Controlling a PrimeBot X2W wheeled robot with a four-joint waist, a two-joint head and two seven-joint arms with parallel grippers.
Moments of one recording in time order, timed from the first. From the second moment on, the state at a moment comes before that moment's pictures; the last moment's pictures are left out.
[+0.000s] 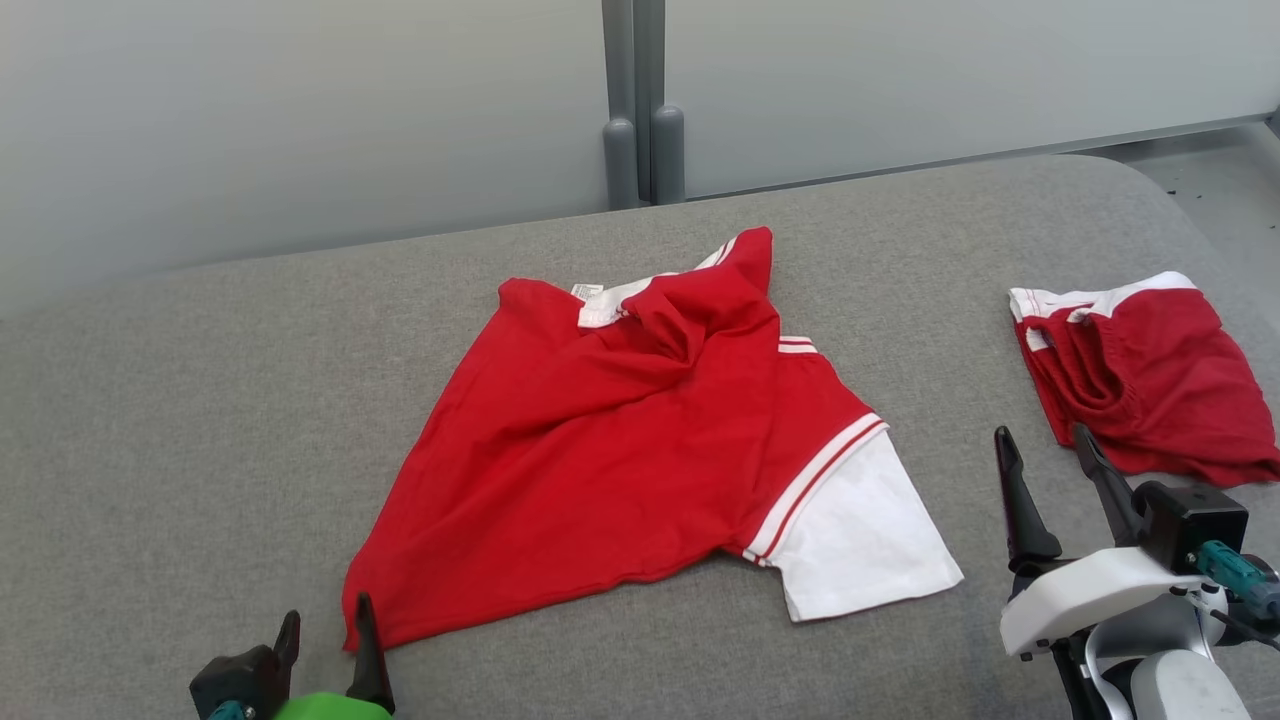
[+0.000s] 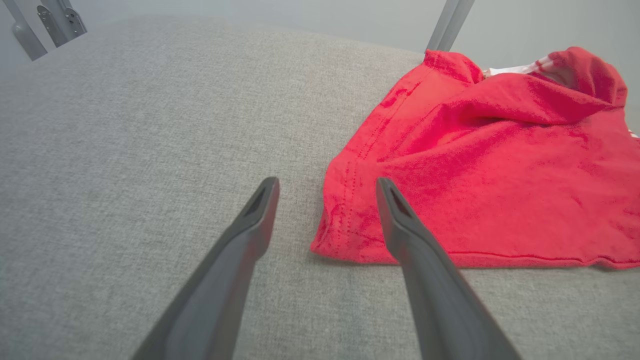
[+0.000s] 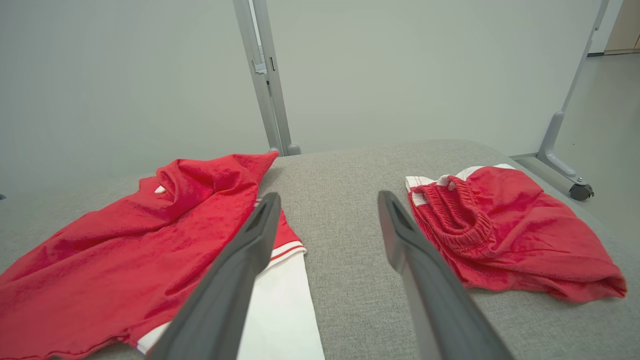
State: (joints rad) left arm 0.00 0.25 -0.37 0.41 -0.66 0.23 -0.26; right arm -0.02 -0.05 -0.07 0.08 0.15 0.13 -0.08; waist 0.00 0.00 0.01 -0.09
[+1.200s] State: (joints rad) left arm 0.11 0.25 -0.35 0.09 -0.60 0.31 -0.26; right arm 0.06 -0.05 -0.03 0.05 0.12 0.13 -0.09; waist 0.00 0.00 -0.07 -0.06
